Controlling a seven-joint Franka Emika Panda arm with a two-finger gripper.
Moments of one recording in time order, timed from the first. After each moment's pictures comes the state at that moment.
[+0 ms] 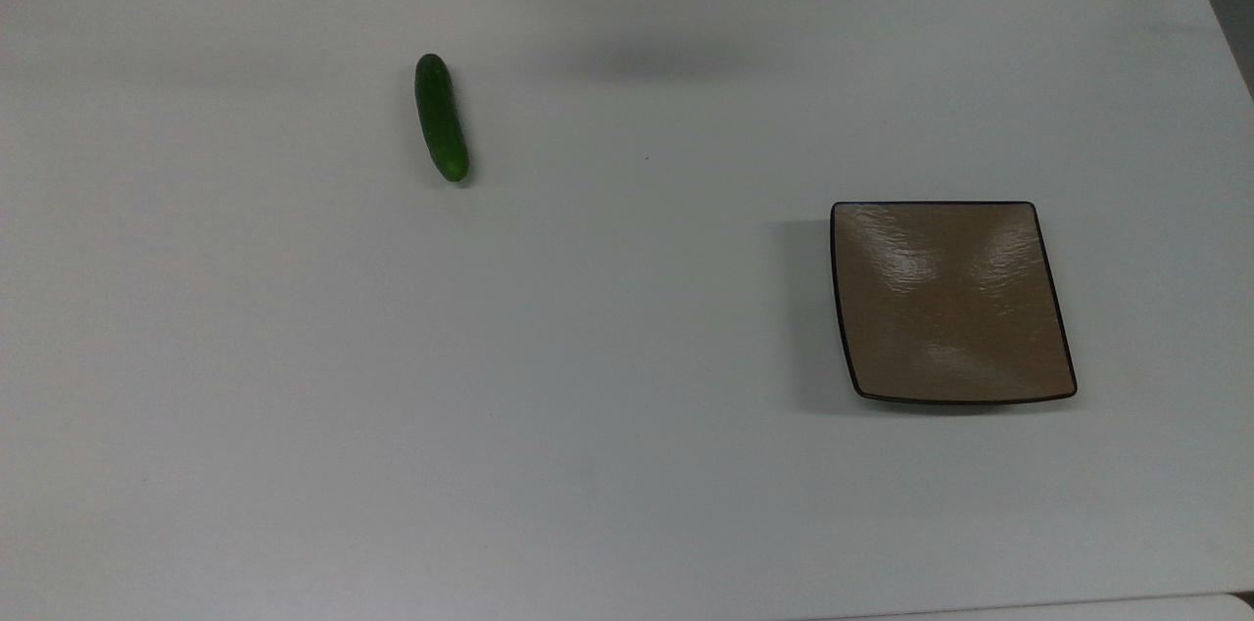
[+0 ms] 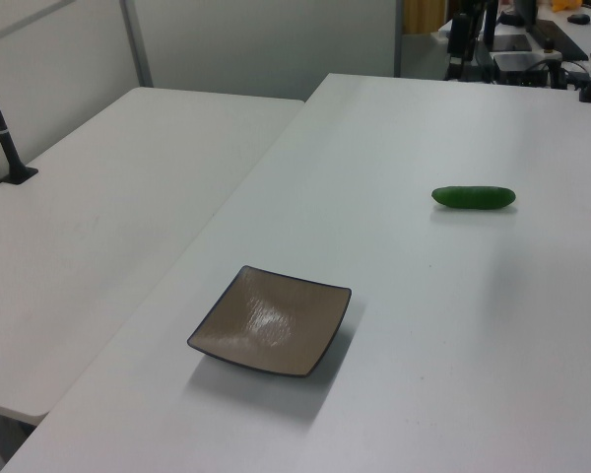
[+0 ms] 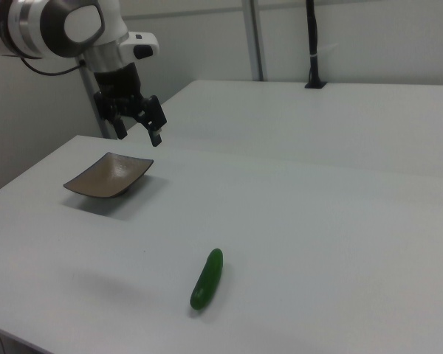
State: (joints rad) arm 0.24 -0.07 -0.13 -1.67 0.01 1.68 0.04
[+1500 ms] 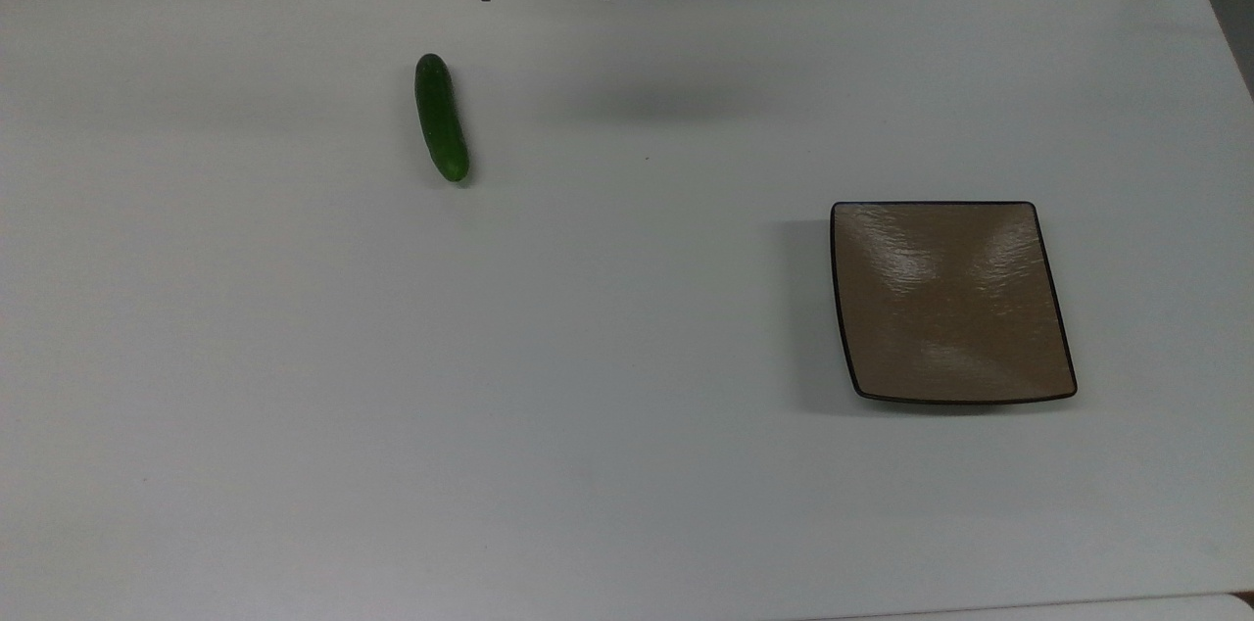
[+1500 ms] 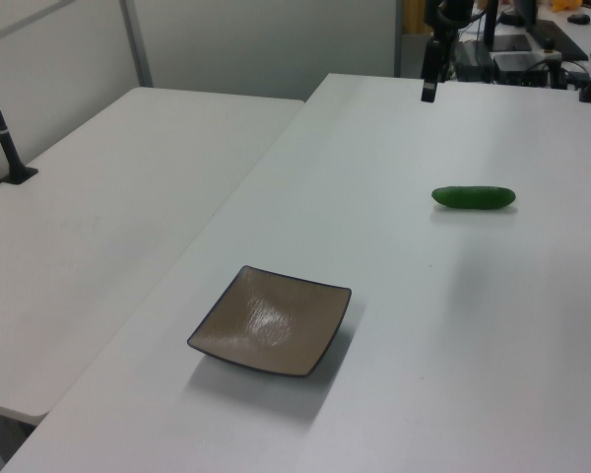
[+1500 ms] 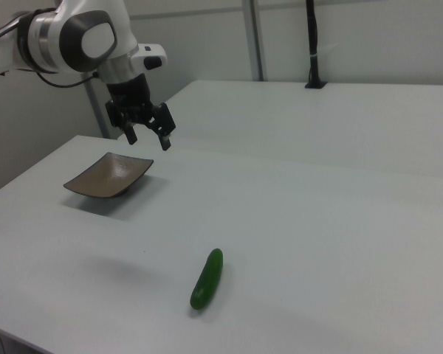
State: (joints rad) arm 0.25 0.01 -0.12 -1.66 0.01 1.78 0.03
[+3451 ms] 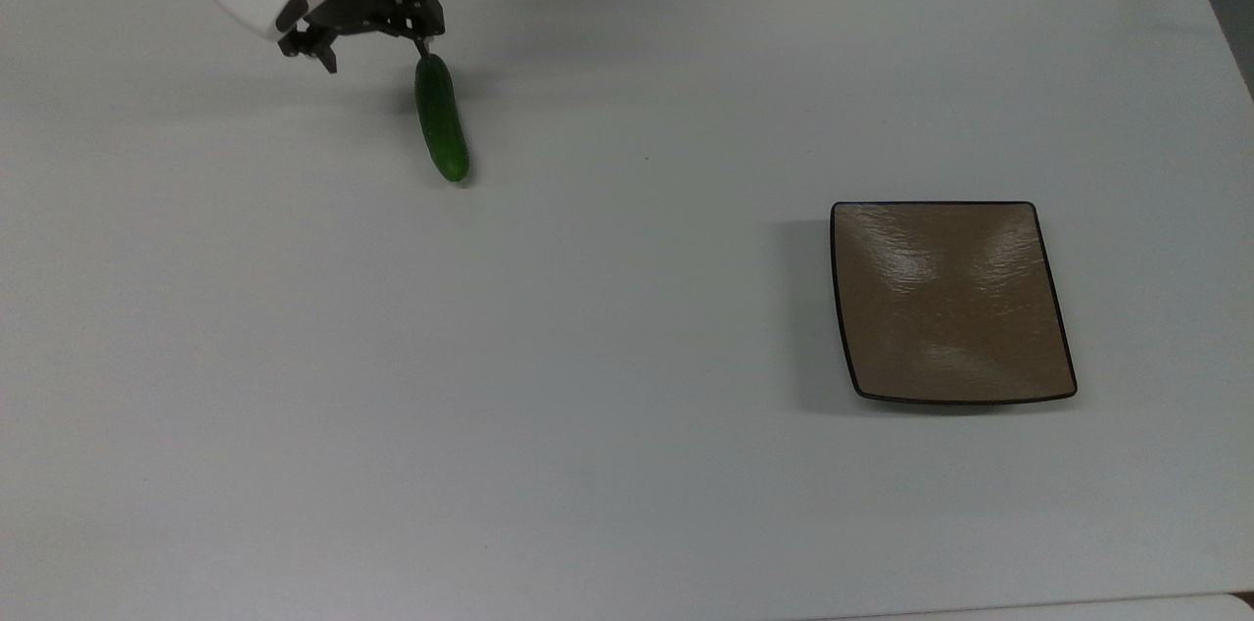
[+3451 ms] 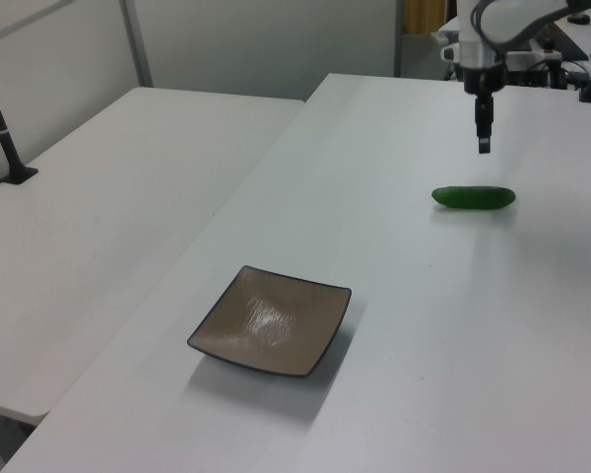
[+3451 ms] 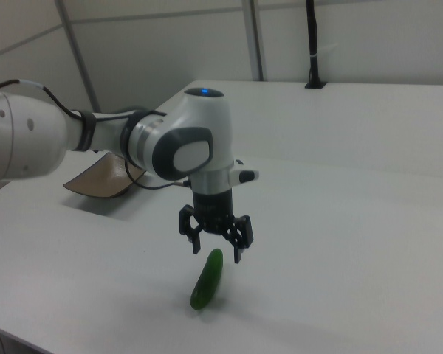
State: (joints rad) arm -0.06 0.10 -0.14 -1.99 0.00 1.94 -0.43
